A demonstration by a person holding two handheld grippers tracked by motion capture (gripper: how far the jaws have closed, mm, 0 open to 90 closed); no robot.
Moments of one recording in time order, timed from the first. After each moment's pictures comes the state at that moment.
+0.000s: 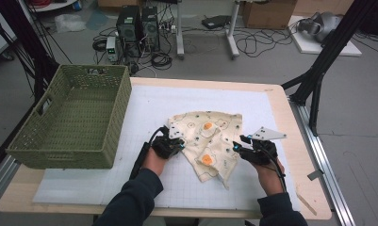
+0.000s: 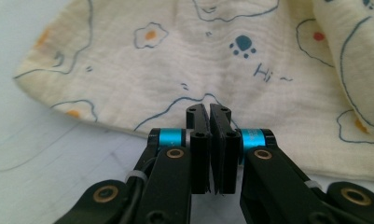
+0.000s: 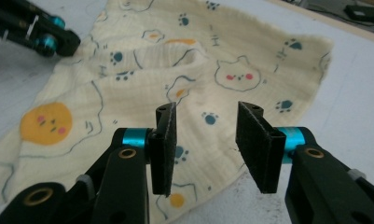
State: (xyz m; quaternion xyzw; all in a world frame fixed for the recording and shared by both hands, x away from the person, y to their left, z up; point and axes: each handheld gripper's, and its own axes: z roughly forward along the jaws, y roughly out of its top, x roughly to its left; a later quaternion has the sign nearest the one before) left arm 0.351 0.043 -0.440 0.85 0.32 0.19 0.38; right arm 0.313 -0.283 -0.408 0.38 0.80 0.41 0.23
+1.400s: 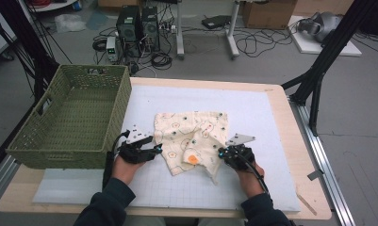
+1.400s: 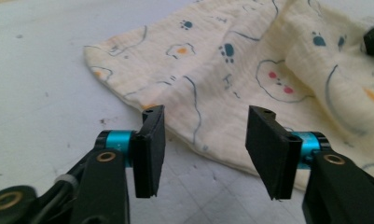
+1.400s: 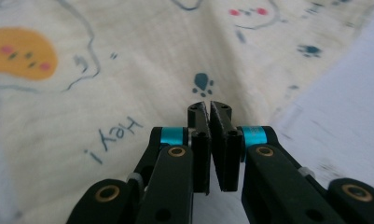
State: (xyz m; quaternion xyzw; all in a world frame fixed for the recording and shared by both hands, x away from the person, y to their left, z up) left arm 0.322 0.127 -0.439 0.78 0.37 0.19 0.46; right arm 0.317 -0.231 -0.439 0.38 0.84 0.34 0.19
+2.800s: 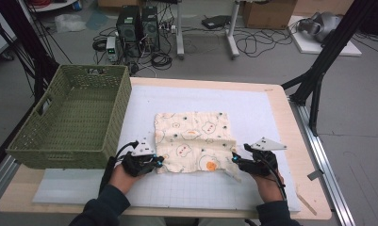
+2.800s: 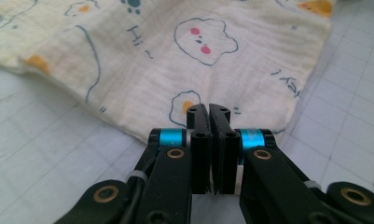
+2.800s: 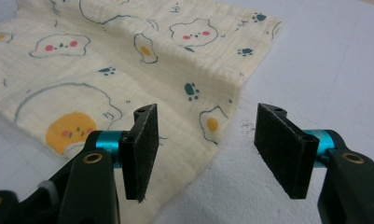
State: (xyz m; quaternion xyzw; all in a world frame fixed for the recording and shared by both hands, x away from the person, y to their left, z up) left arm 0.295 0.125 -0.440 0.85 0.28 0.12 0.42; right arm 0.288 -0.283 -0.424 0.41 0.78 0.40 0.22
